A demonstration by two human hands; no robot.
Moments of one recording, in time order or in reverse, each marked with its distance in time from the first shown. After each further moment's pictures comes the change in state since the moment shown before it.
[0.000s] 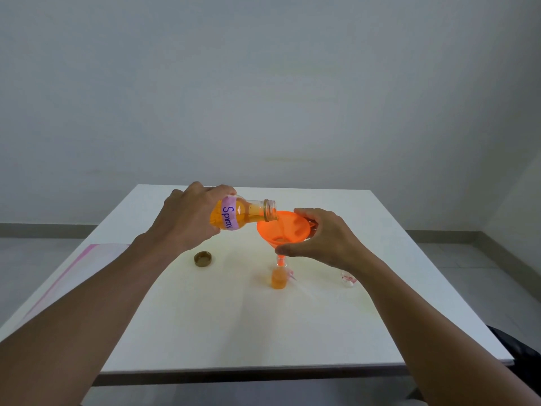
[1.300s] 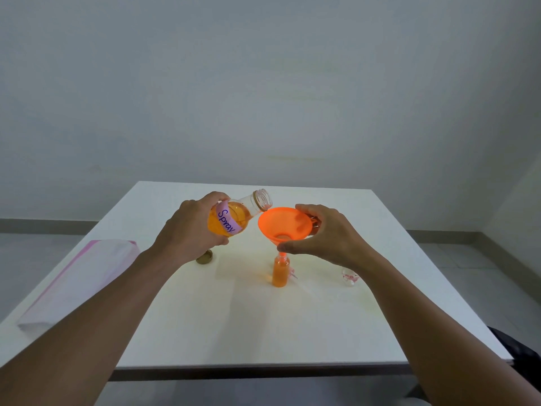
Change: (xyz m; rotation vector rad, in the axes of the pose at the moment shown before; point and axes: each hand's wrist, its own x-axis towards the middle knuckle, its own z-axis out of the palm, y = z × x) left_hand -0.001 -0.025 0.049 -0.345 -0.010 -0.130; right_hand 0.004 0.002 -0.002 -0.001 -0.007 -0.009
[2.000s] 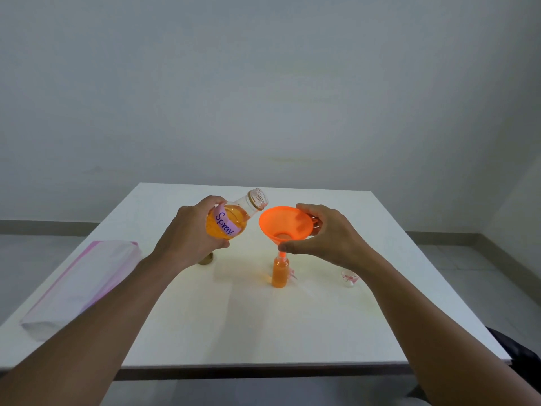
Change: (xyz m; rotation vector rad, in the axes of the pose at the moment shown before) left_hand -0.006 -0.002 0.005 -0.110 0.020 -0.024; right_hand -0.002 0.000 -0.002 0.012 0.004 0.003
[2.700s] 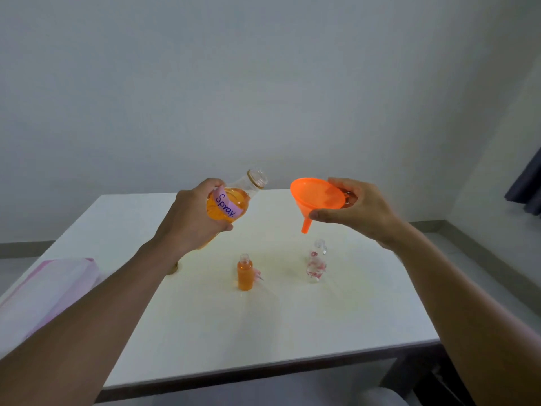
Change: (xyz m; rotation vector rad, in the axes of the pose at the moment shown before) left_hand 0.023 0.079 0.015 -0.077 0.022 0.098; right_hand -0.019 0.043 -0.108 0.162 0.204 0.097
